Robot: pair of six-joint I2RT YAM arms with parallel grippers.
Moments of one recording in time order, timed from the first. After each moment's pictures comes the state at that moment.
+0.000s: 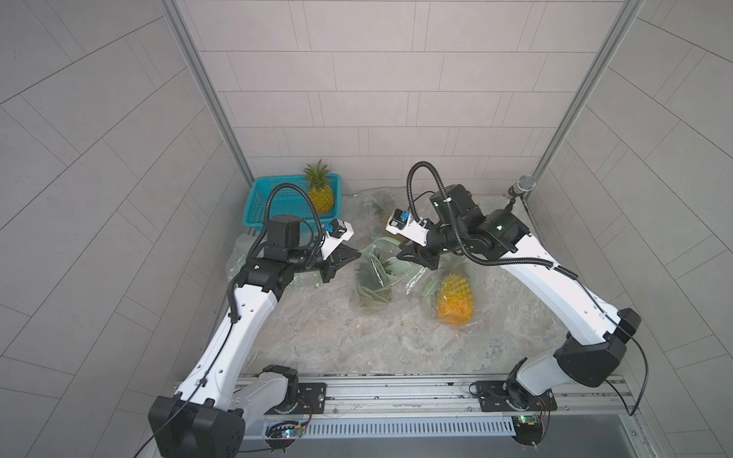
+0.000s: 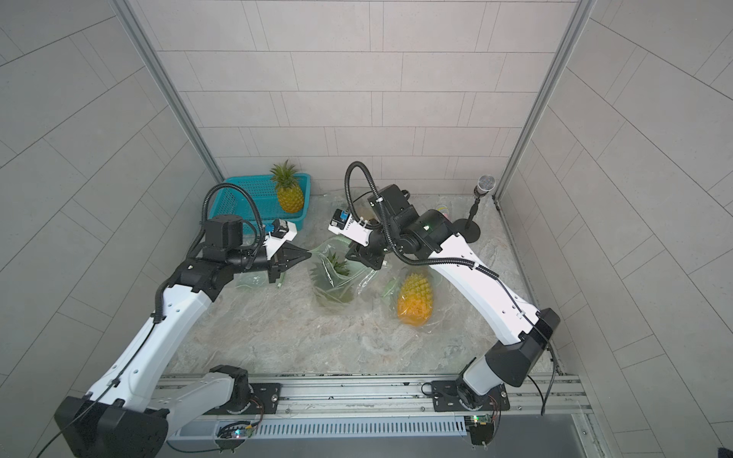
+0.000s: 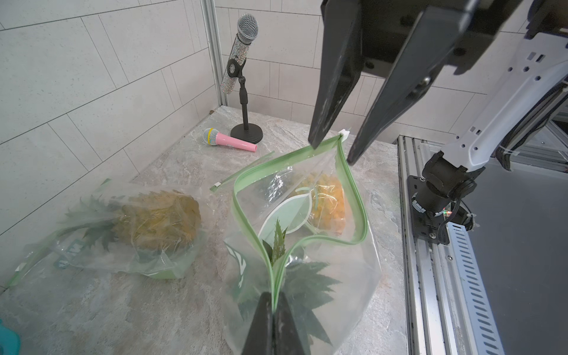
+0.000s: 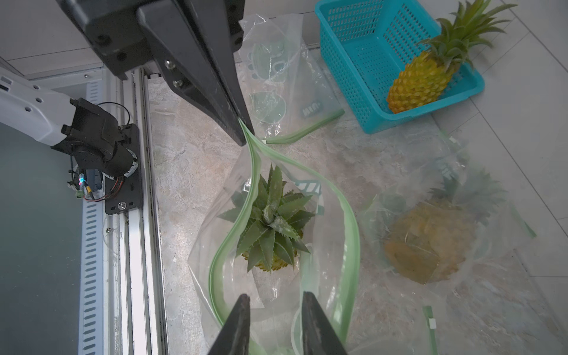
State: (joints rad) left arm -0.19 1.09 1.07 -0.58 0.94 0.51; right arm 0.69 1.55 1.79 -1.05 -0.37 -0.43
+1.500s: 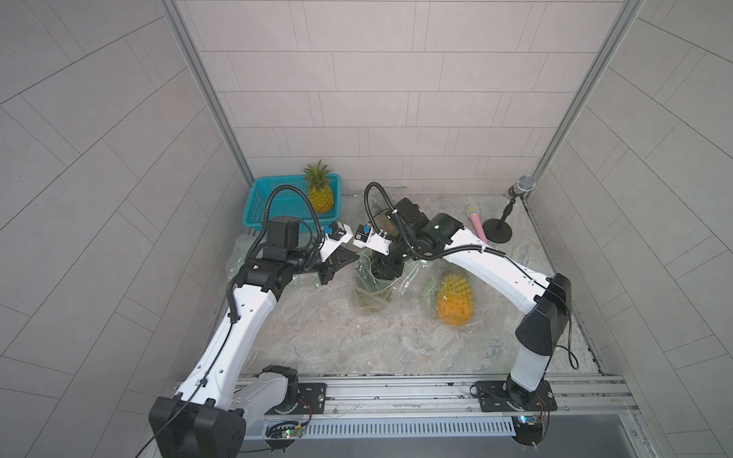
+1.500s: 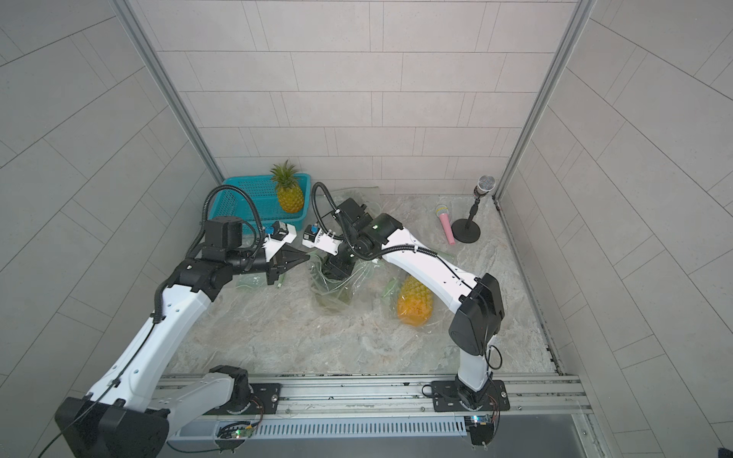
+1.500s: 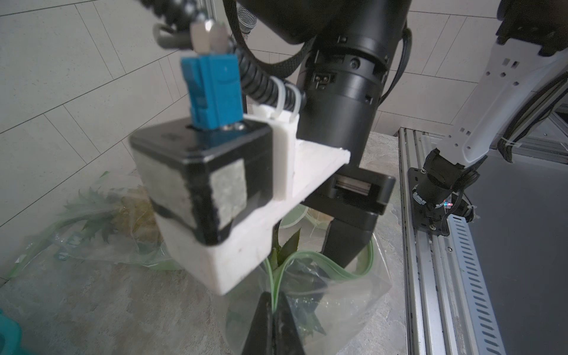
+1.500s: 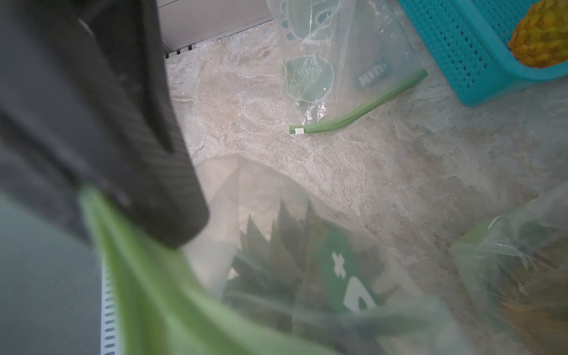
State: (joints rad) left arm -0.17 1.09 1.07 -0.62 0.94 0.55; right arm 0.76 1.81 1.81 -0.95 -0.45 -0.34
